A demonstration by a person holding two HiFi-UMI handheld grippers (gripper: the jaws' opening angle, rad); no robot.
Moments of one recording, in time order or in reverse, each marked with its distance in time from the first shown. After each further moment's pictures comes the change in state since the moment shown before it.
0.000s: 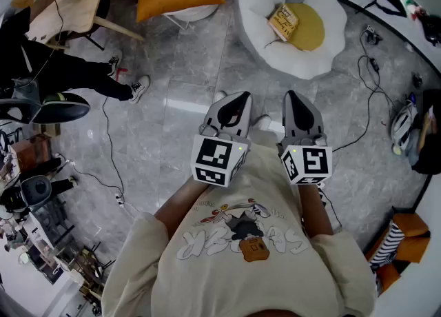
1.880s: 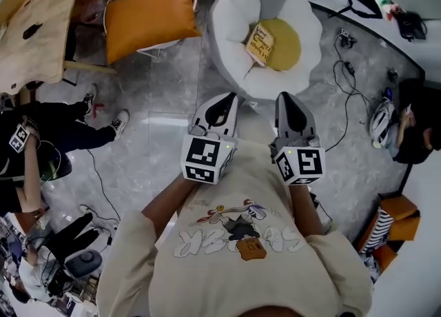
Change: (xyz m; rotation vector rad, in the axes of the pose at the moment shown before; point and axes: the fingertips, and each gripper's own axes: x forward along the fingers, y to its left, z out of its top) left arm 0.148 0.123 0.079 0.000 -0.024 -0.110; right arm 0.166 -0.066 0.079 0.007 -0.038 -0.122
